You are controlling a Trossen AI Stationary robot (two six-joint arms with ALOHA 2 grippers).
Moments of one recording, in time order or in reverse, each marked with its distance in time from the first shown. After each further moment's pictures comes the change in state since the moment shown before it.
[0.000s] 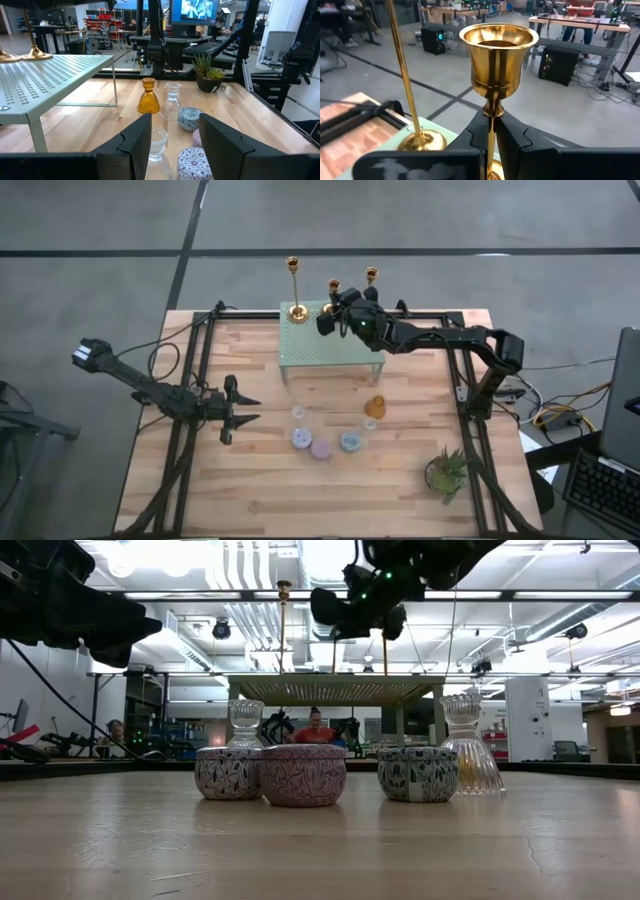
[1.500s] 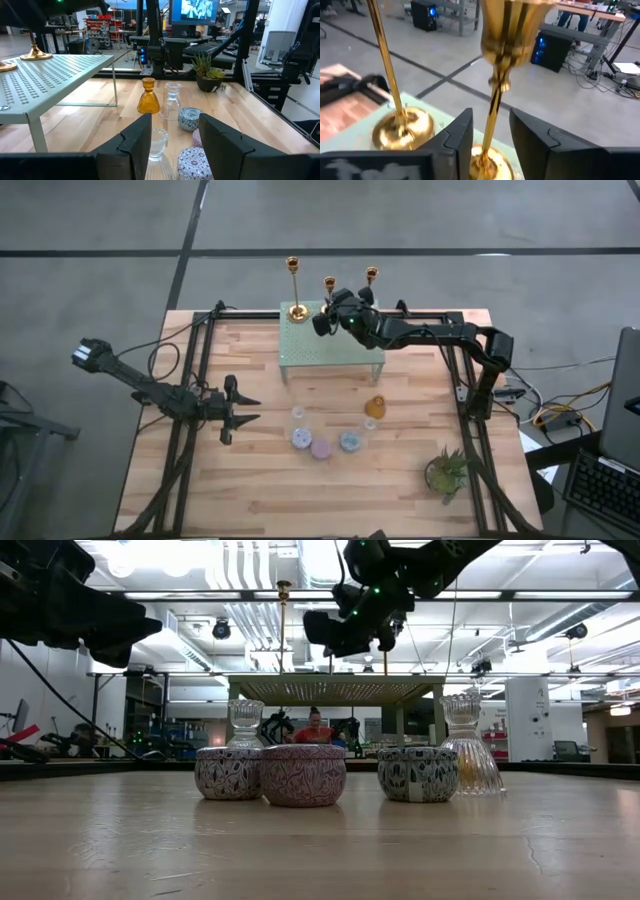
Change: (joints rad) left arm 0.000 0.000 0.000 -0.001 0.000 0.000; right arm -0.021 0.080 0.076 -0.146 0.001 0.015
